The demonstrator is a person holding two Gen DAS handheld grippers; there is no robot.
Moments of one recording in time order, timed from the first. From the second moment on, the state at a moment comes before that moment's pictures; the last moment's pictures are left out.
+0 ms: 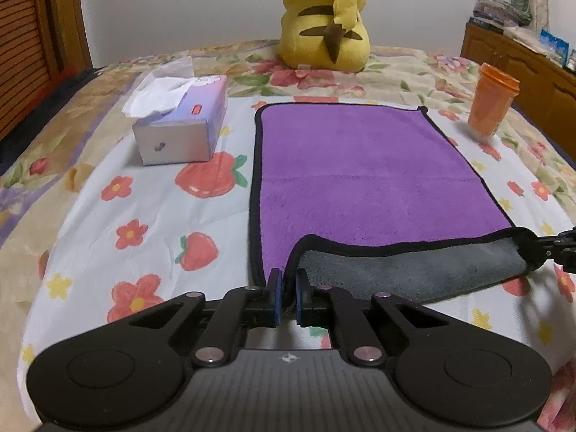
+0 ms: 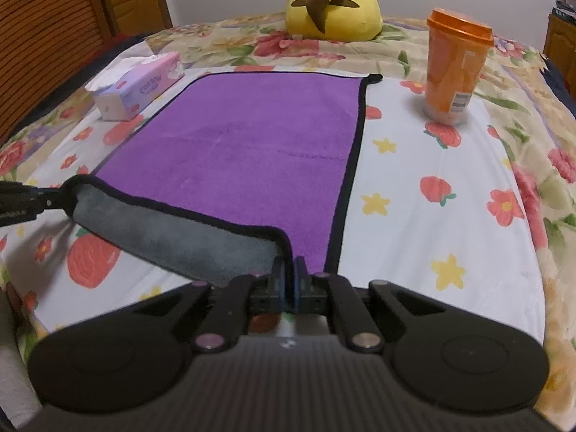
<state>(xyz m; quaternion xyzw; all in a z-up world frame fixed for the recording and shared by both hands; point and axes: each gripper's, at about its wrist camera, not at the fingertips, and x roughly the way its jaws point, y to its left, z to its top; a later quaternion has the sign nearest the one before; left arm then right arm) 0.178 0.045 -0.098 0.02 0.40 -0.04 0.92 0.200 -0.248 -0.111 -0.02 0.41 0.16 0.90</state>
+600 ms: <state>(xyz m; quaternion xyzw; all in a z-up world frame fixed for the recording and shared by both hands) 0.171 0.043 -0.073 0.01 0.34 -0.05 0.94 0.200 -0.252 -0.098 -0.01 0.38 0.17 0.91</state>
